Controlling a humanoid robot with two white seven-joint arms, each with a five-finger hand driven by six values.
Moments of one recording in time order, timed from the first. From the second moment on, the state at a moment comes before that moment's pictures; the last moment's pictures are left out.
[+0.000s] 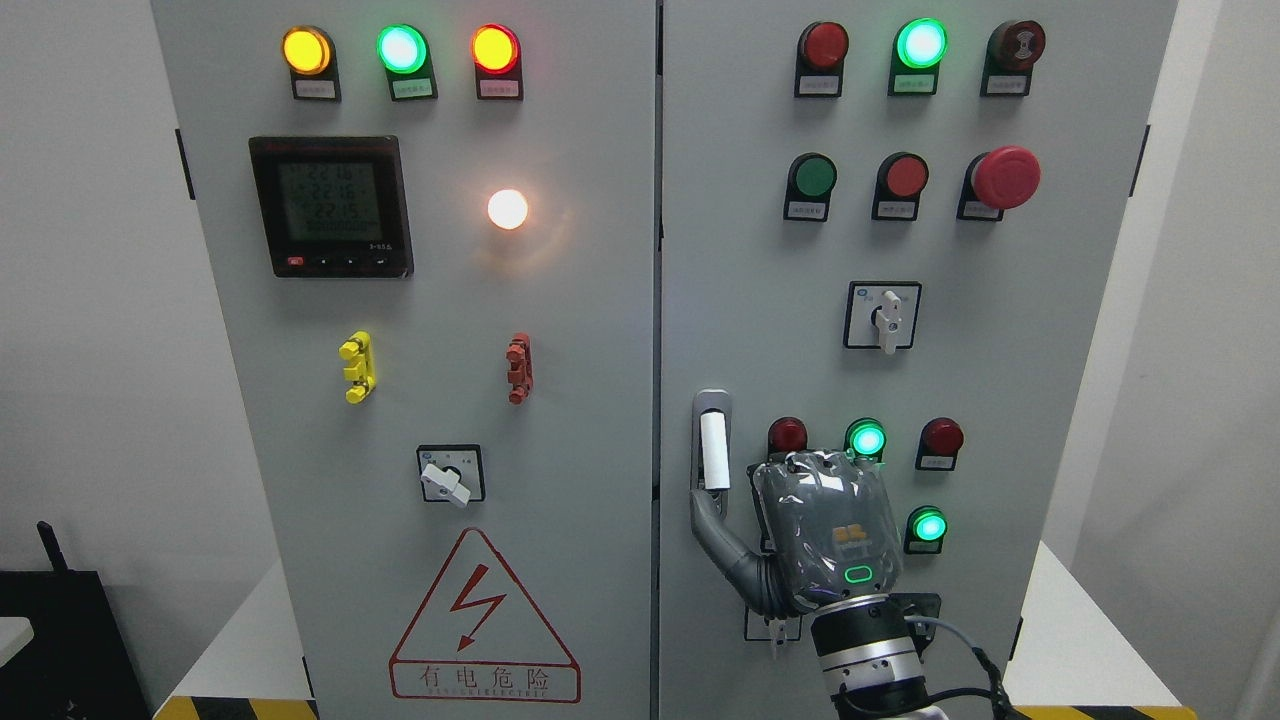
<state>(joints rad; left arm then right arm) 0.00 -0.06 0.00 0.00 -0.07 -0.05 0.02 -0.48 0.15 0.15 -1.72 1.54 -0.02 -0.05</state>
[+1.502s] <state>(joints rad) 0.00 -0.06 0.00 0.00 -0.07 -0.05 0.02 -0.48 0.15 0.16 -1.71 1.54 -0.02 -0.05</state>
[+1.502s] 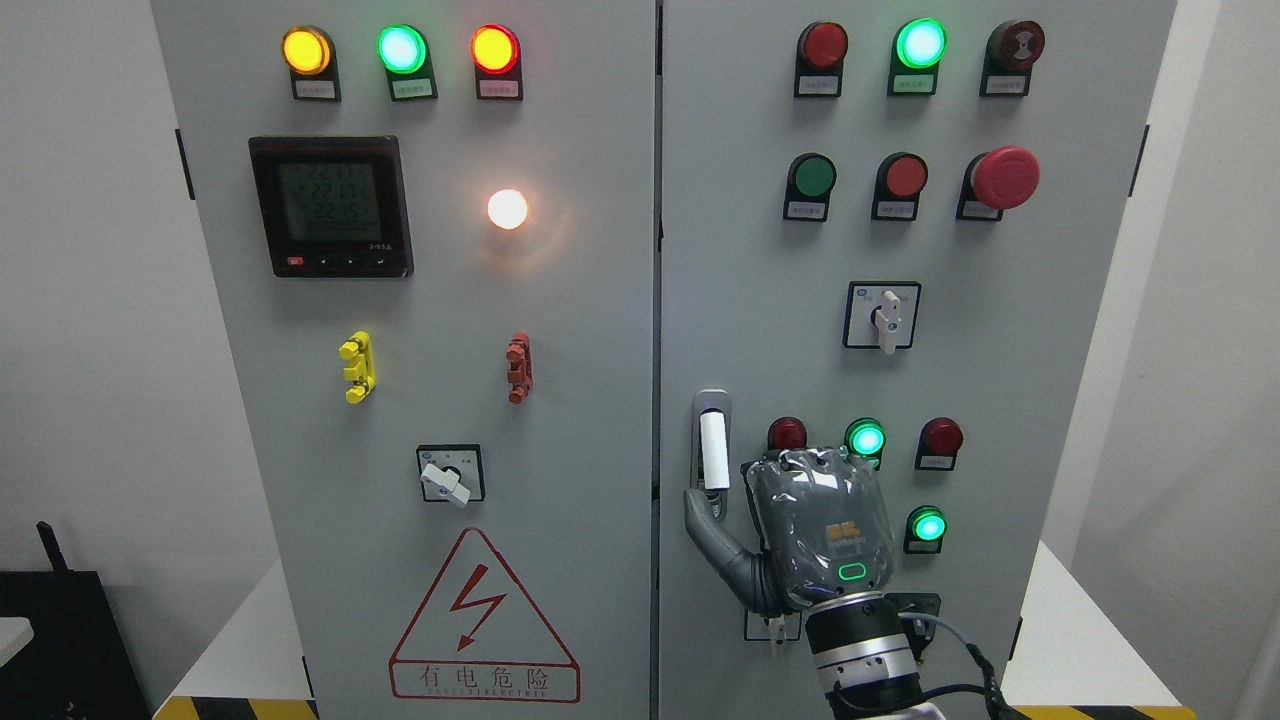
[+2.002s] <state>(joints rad) 0.00 -0.06 0.00 0.00 -0.07 -0.05 0.02 -0.48 0.15 0.16 -1.71 1.54 -0.02 -0.05</state>
